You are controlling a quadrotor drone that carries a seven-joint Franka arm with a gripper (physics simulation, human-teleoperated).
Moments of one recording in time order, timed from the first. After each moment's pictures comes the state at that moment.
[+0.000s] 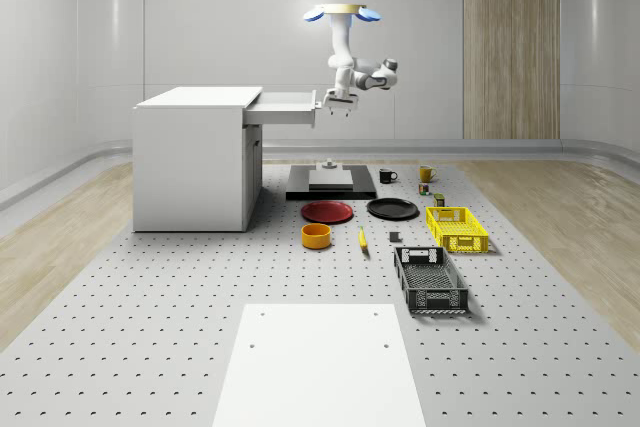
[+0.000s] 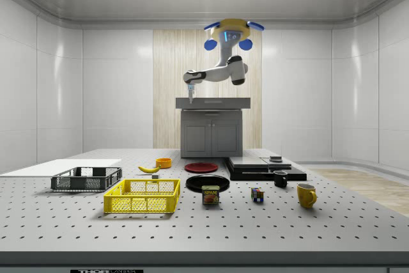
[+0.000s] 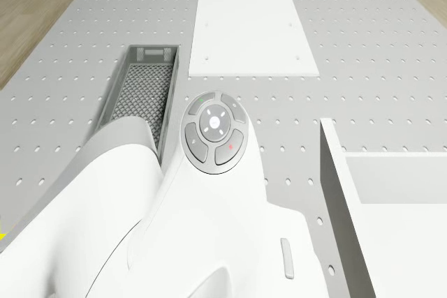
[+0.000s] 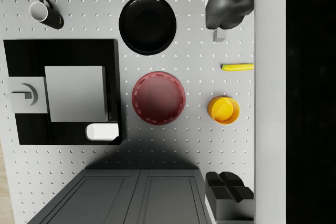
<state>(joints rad) 1.21 -1.41 -1.28 -2.82 1.83 1.57 -0.12</state>
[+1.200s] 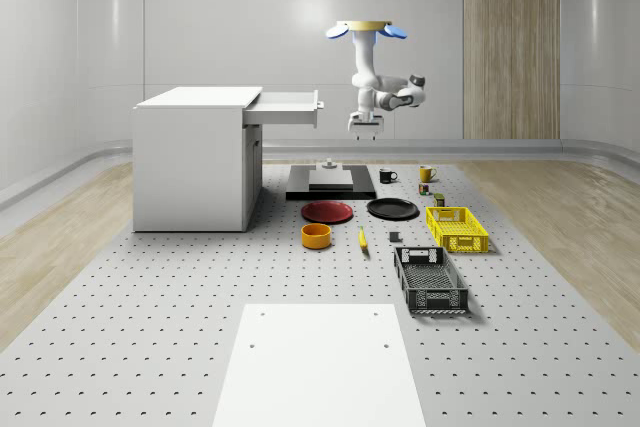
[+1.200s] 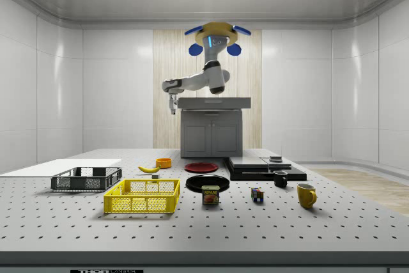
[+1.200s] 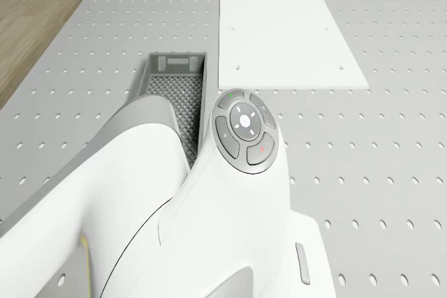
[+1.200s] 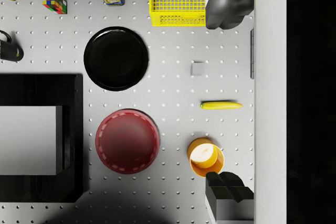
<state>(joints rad) 1.28 -1.46 -1.32 -2.82 1.84 1.55 -0.19</state>
